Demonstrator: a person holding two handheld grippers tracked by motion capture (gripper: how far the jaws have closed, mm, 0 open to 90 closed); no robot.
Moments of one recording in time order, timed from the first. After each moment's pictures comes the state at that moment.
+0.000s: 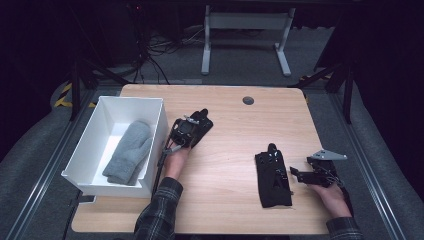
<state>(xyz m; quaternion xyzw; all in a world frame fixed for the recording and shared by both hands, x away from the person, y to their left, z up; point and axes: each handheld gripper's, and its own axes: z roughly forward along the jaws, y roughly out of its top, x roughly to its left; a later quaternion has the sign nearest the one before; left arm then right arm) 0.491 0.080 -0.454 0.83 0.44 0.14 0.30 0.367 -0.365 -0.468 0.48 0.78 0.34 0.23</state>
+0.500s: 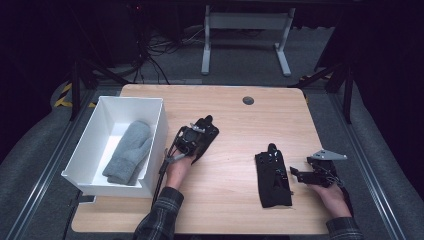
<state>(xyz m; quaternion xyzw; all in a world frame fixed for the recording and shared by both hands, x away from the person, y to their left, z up) 0.461 0.063 -0.454 0.85 0.40 0.11 0.31 0.367 -0.365 -0.468 0.48 0.78 0.34 0.23</state>
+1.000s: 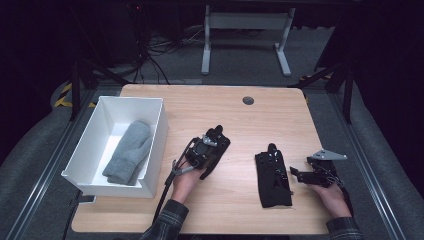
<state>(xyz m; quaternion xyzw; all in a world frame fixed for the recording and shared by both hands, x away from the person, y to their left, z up) 0.420 0.035 -0.455 0.87 0.35 0.07 0.33 0.367 -0.365 -0.468 0.48 0.78 0.34 0.23</state>
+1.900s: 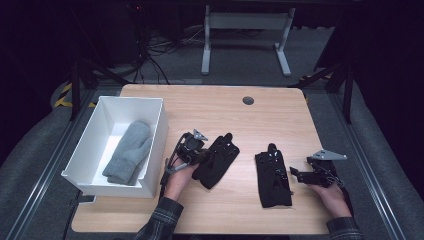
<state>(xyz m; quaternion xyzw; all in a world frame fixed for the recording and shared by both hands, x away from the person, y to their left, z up) 0.430 0.063 -0.439 0.86 0.38 0.09 0.34 0.367 -0.365 -0.468 0.48 0.78 0.34 0.23</state>
